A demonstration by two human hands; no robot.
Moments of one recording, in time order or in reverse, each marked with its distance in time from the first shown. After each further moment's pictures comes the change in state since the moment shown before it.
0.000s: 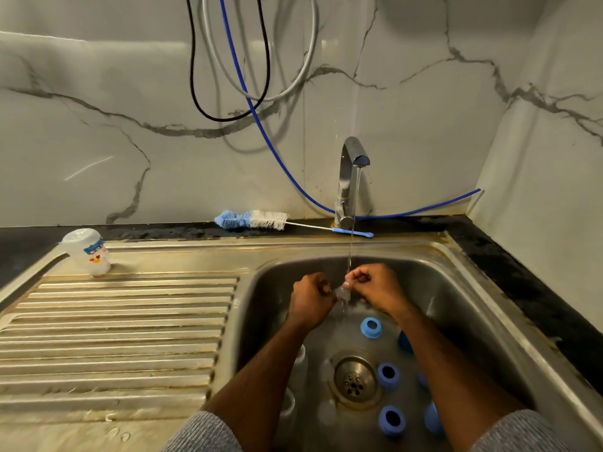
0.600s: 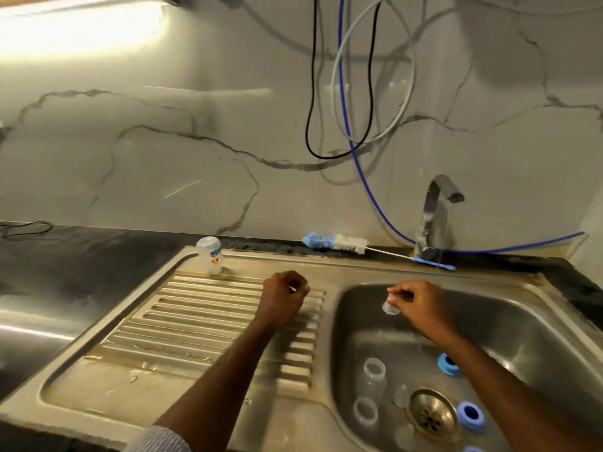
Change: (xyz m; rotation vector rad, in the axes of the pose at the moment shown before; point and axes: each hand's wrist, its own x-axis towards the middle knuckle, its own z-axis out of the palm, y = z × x) left_hand -0.058 -0.052 -0.206 0.089 0.315 0.023; right_hand -0.021 -0.069 0.042 -0.097 0.110 -0.334
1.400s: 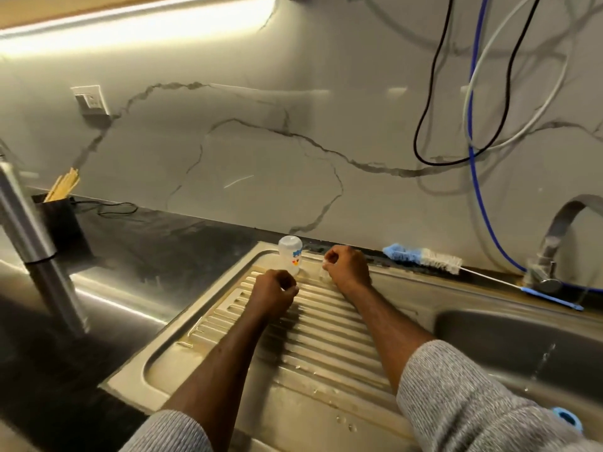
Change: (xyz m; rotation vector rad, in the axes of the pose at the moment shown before) left_hand 0.017 -0.120 -0.145 0.101 0.028 -0.228; right_hand 0.100 -0.219 0.238 -0.054 -0.111 -0.034
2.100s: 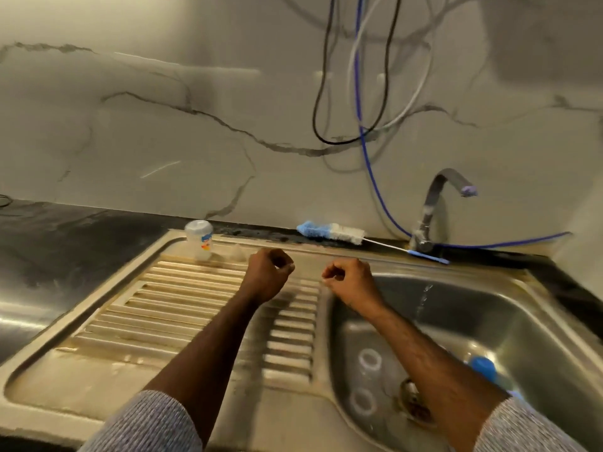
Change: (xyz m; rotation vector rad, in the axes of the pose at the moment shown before) left_hand -0.011 0.108 0.111 -0.161 -0.070 0.157; right_hand -0.090 0.138 -0.132 0.055 -0.029 -0.022
